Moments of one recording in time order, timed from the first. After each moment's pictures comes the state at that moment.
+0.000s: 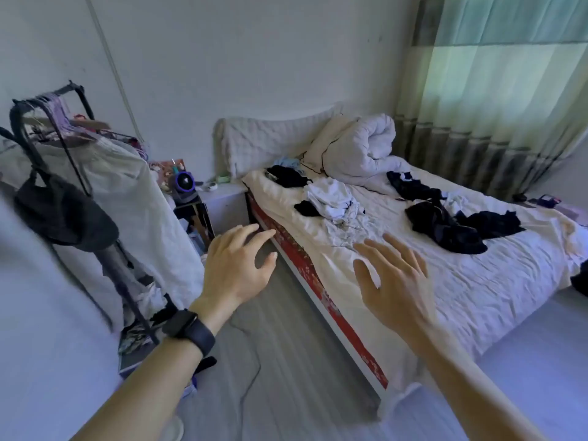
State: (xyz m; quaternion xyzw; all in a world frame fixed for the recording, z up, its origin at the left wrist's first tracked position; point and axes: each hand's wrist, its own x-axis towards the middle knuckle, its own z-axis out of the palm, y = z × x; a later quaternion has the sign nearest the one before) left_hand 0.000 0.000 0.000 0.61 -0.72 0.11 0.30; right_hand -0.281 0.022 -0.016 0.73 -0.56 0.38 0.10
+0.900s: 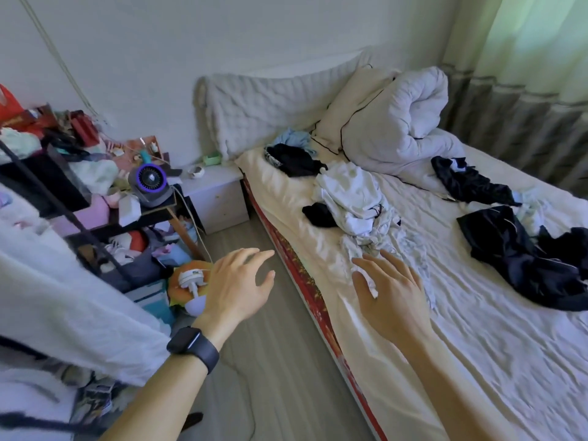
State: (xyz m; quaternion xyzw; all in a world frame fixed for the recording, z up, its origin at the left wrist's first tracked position) left_hand 0.045 -0.481 -0.096 0.69 -0.71 -0.01 0.18; right_hand -0.233 -0.473 -0.101 0.72 -0.62 0.30 -0.05
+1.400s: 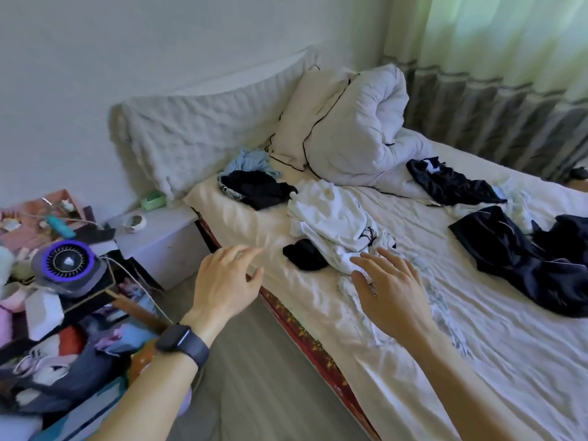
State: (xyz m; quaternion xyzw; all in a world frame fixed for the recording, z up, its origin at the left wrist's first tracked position) left_hand 0.121 -0.821 -0.099 0.60 -0.79 -0.01 0.11; right_hand -0.167 -0.742 -0.116 0.66 -0.70 0.26 -0.02
